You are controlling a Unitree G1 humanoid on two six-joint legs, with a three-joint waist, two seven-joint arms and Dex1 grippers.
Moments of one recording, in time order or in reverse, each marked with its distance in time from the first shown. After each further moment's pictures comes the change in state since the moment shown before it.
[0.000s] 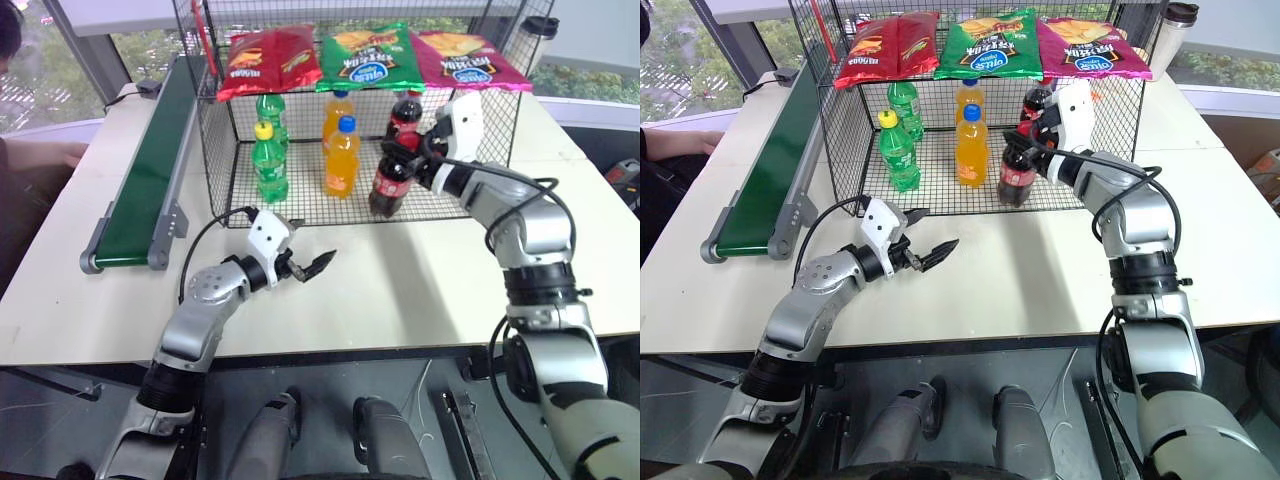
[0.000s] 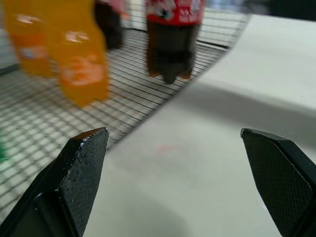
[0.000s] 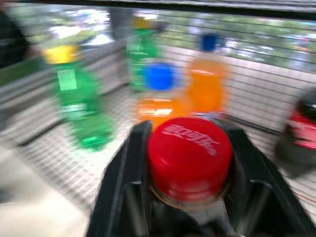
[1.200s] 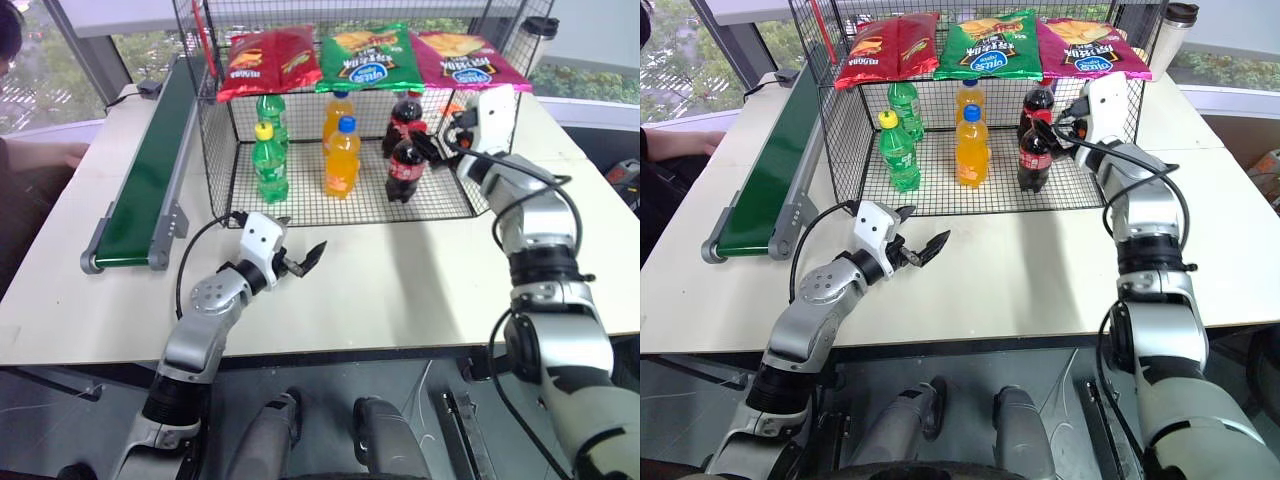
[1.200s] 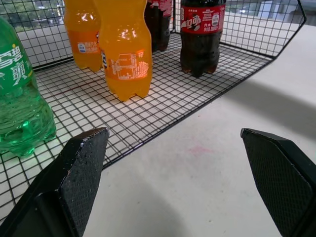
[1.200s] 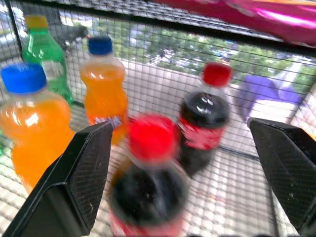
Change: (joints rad) left arm 0.041 -0.032 0.017 -0.029 0.019 -0.004 0.104; right arm 0.011 -0.037 -0.081 0.116 -0.133 -0.160 -0.026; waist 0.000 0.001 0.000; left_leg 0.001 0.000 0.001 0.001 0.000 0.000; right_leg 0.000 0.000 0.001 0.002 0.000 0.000
